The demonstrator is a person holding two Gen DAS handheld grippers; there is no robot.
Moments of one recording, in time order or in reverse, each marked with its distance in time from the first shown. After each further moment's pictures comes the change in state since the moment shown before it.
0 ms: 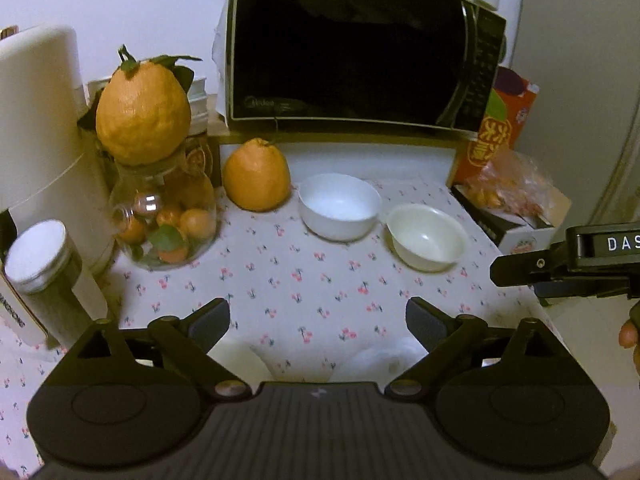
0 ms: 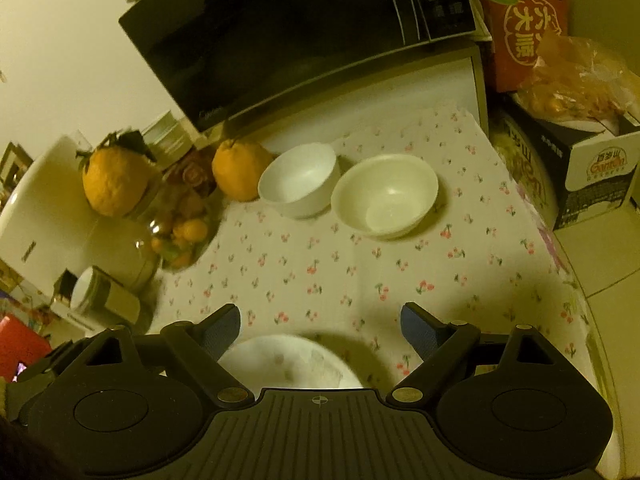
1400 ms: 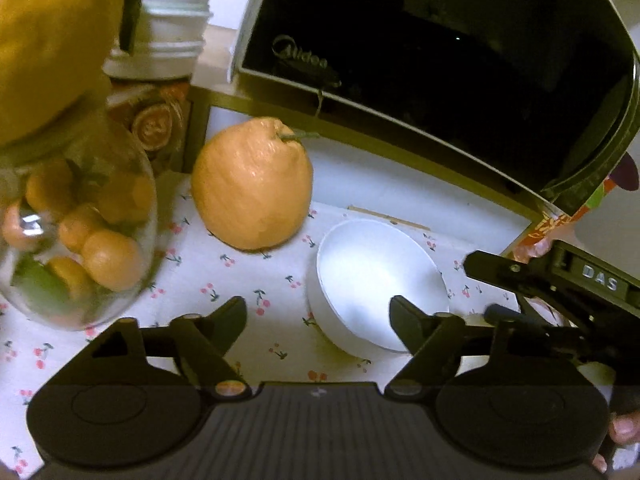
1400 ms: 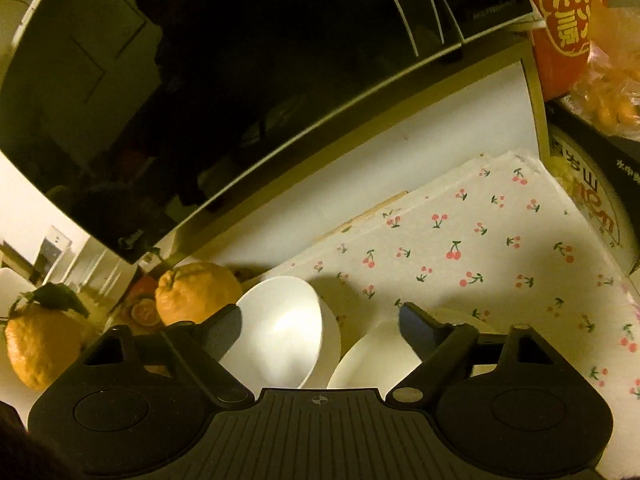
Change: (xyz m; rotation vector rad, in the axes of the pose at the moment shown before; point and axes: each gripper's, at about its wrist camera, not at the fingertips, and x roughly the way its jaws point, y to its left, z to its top) left arm 0.162 0.036 0.065 -0.310 0.092 -0.058; right arm 0.168 -0.045 0.116 0.154 -0.087 0.106
